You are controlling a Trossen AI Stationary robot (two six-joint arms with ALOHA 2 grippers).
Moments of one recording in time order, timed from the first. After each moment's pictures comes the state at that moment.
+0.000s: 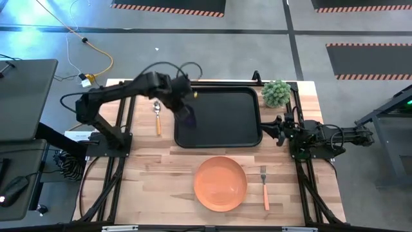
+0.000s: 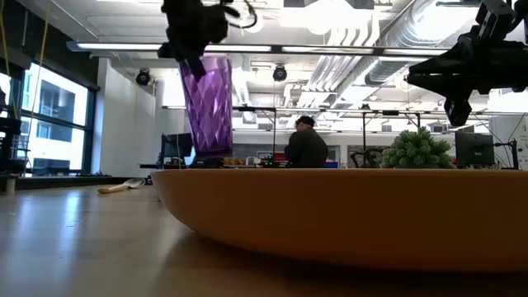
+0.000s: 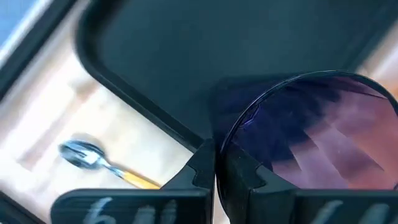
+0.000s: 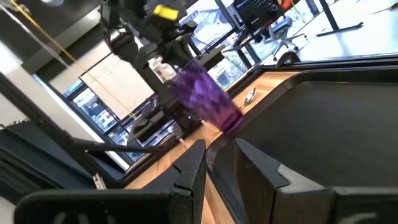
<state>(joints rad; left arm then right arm) 0.34 1.58 1.57 -1.25 -0.09 -0.34 0.06 0.01 0.02 0.03 0.30 0.64</state>
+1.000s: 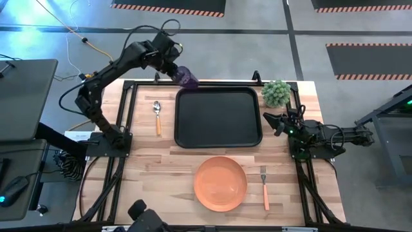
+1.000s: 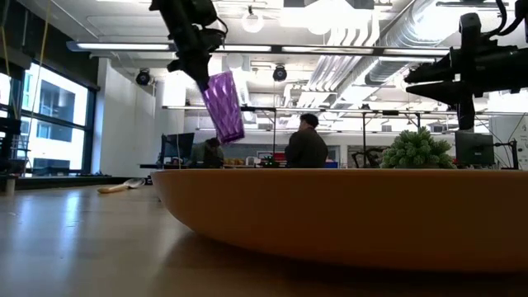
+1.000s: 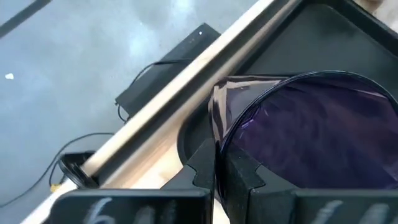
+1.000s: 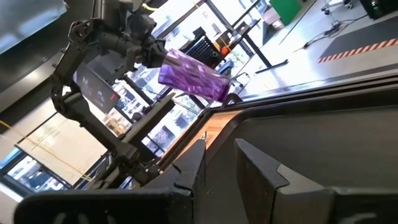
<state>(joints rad) 0.77 1.65 1.71 -1.06 0.02 0.00 0.06 0.01 0.02 0.04 0.61 0.71</state>
